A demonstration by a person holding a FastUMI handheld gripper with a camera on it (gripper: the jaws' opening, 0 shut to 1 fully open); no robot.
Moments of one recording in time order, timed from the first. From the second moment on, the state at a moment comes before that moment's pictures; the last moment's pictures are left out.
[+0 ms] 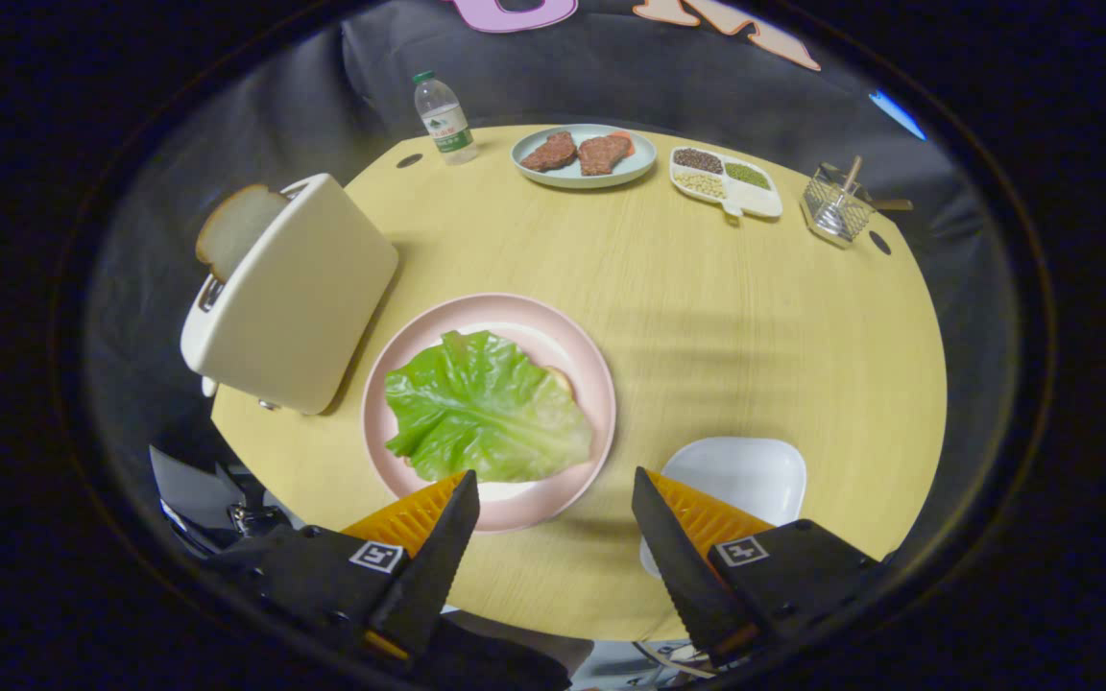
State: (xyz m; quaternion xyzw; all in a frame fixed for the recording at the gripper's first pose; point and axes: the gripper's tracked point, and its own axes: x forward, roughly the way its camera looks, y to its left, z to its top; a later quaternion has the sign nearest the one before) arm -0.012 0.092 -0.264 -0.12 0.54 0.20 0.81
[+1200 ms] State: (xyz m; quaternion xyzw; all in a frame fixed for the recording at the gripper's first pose) arm -0.026 0.321 -0.121 0.14 0.66 0.22 0.71
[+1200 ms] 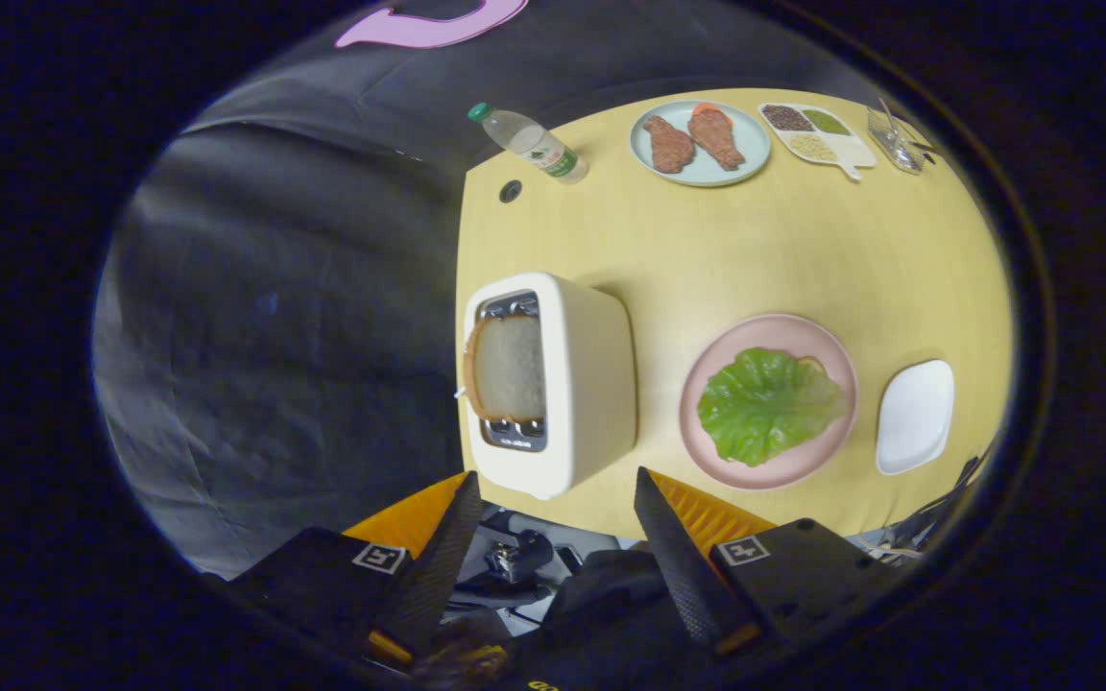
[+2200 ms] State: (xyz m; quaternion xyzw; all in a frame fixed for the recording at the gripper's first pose) arm 0.028 0.391 -0.206 0.06 0.65 0.18 0.73
